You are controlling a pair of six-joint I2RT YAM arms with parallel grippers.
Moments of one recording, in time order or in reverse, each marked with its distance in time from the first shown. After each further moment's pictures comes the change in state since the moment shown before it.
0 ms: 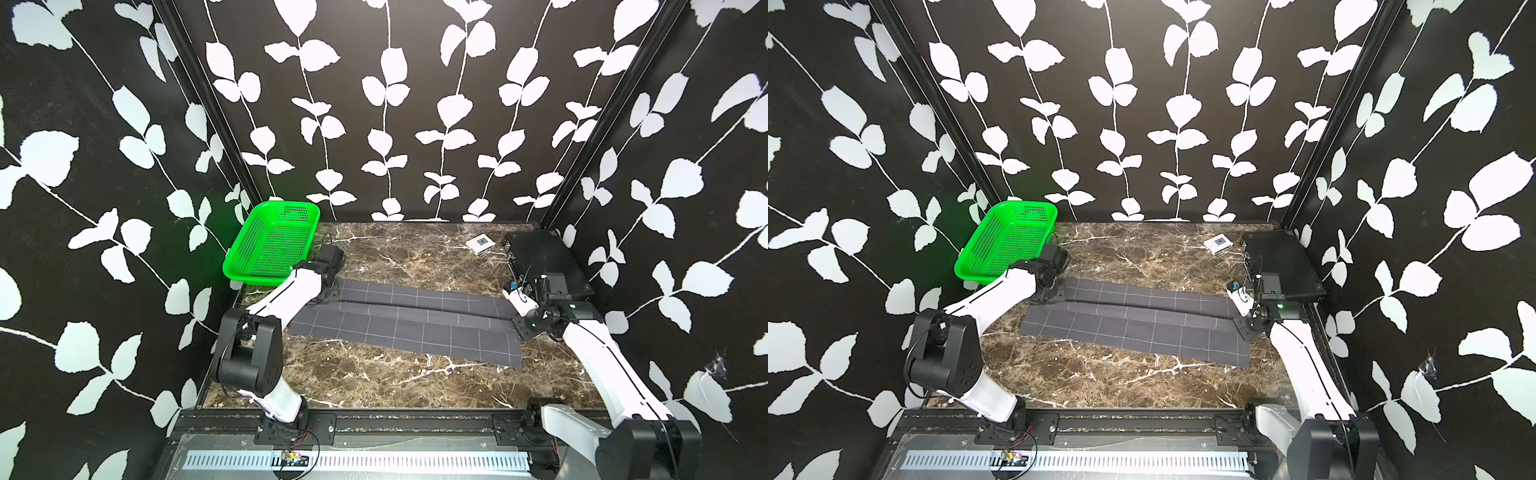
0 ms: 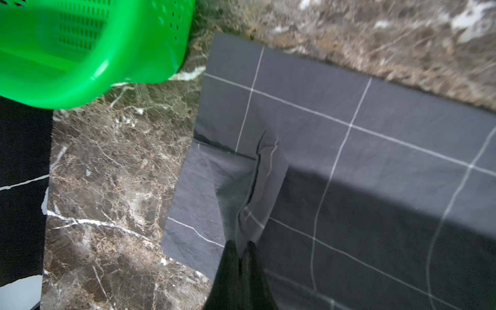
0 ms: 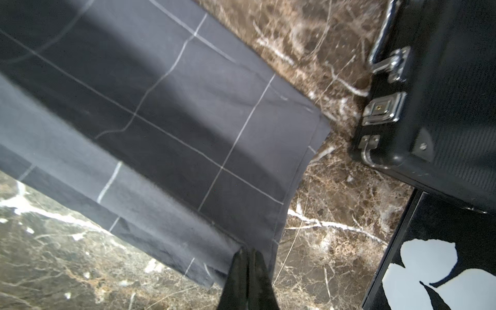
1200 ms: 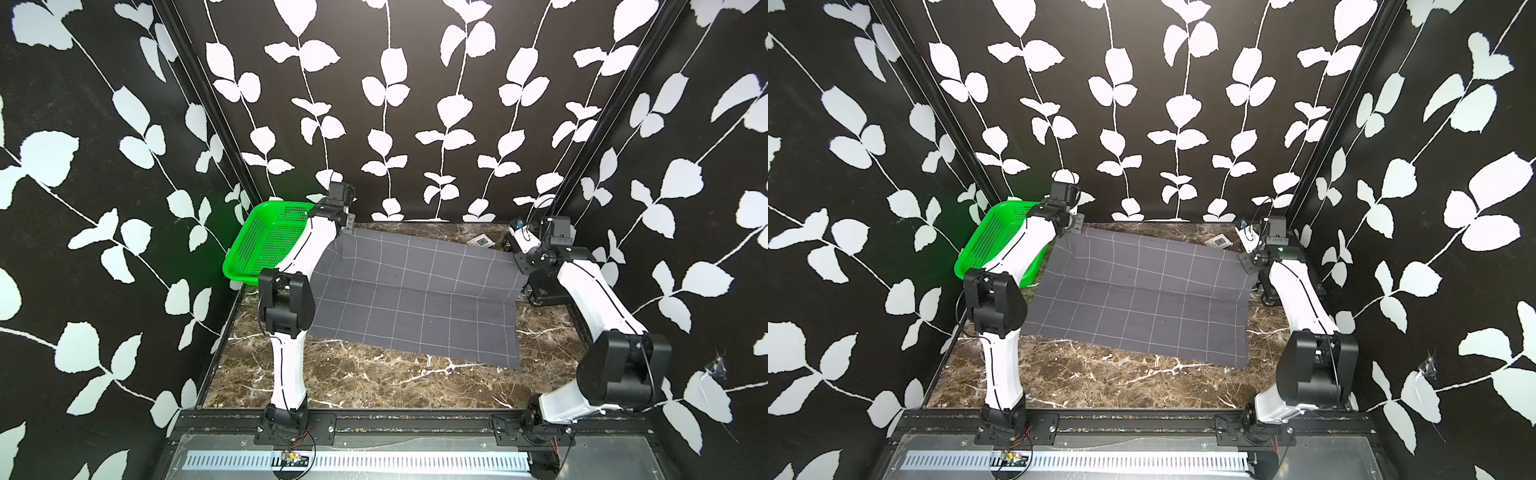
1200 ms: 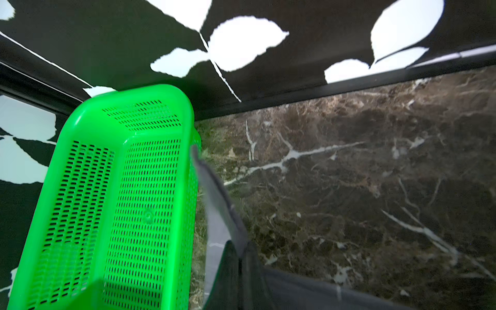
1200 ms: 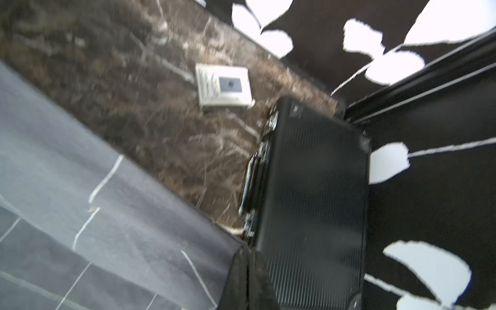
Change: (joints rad) left arm 0.030 0.527 0.954 0.062 0.028 0.429; right arm -0.077 0.478 0.548 0.286 -0.005 -0.045
